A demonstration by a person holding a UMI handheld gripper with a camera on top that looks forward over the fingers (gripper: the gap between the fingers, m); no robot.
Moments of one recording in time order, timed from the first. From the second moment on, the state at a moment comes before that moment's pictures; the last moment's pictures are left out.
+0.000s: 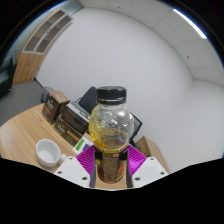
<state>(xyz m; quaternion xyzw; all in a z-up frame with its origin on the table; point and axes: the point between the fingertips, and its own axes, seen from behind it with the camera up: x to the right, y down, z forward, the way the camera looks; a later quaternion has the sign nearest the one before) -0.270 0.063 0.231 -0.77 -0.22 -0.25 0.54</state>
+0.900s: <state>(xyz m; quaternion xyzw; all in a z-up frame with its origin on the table) -0.227 0.054 0.079 -0.85 0.03 0.01 0.53</state>
